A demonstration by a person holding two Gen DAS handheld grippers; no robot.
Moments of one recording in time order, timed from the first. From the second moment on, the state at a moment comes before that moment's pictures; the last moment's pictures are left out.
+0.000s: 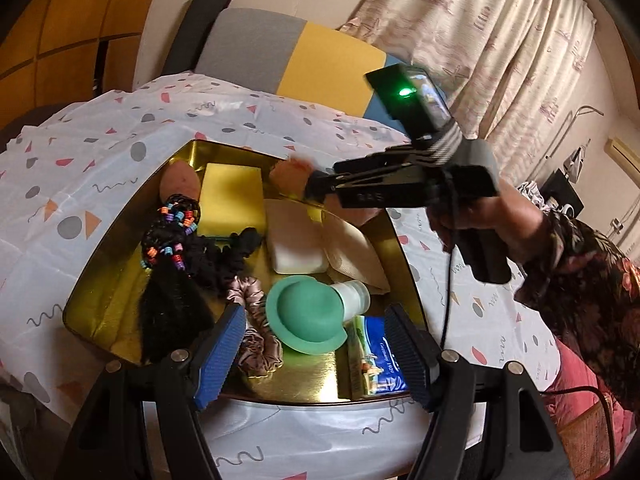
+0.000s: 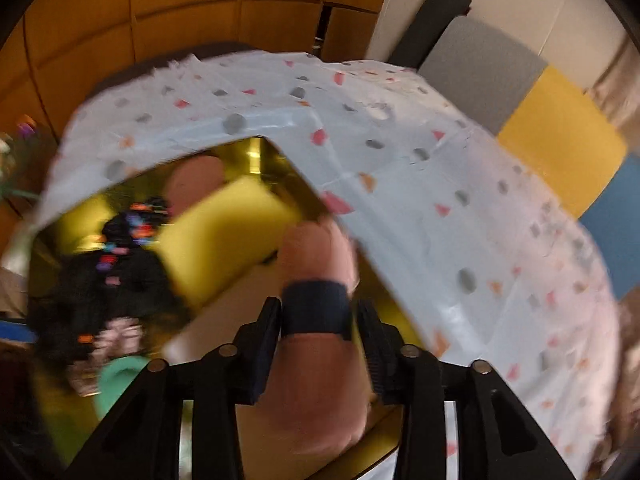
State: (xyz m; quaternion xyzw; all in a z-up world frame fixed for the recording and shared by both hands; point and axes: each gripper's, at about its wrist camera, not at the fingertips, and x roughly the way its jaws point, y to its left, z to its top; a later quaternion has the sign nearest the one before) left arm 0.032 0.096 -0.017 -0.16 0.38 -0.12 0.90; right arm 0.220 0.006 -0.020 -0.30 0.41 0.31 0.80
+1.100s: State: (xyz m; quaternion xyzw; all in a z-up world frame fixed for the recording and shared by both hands) left arm 0.024 0.092 -0.001 -0.09 0.38 -0.01 0.92; right arm 0.100 -0.077 -0.005 -0.03 0.42 0.16 0.89
